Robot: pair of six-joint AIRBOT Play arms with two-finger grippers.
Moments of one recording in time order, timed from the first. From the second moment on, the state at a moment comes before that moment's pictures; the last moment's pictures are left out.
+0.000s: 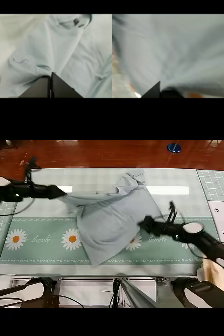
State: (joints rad) left arm 0.20 -1.38 1.14 0.64 -1.09 -0.89; right arm 0.20 -1.02 0.50 -0.34 0.62 1.31
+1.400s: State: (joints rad) left arm 0.47 -0.67 1.85 0.82 -1.53 -1.32; right arm -0.42 -0.69 1.63 -0.92 1.60 1.62
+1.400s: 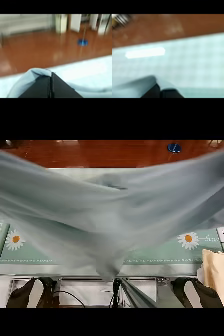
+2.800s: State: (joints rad) left arm 0.01 -1.37 0.97 0.94 -0.54 -1.22; right arm -0.09 -1.45 0.98 -0.80 0.51 1.48
